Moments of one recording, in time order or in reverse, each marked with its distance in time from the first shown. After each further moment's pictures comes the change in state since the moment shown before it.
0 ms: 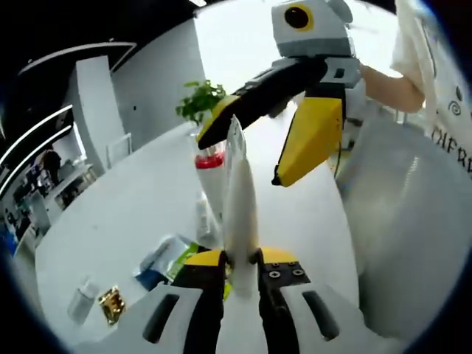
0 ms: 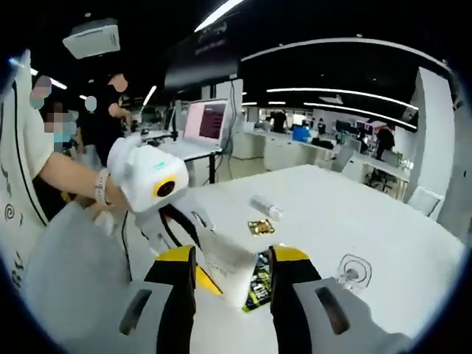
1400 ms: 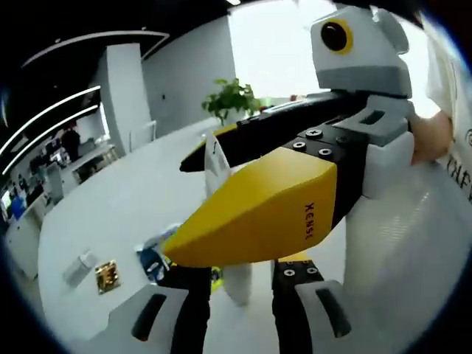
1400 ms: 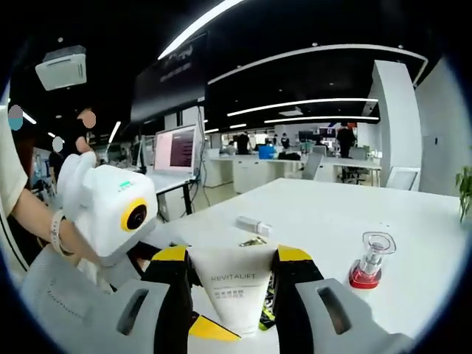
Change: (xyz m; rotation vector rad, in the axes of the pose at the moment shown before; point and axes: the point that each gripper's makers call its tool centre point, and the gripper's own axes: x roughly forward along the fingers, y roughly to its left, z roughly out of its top) left arm -0.008 -0.013 0.000 -0.142 0.018 0.155; right arm 0.020 0.012 0.008 0.230 -0.209 -0.261
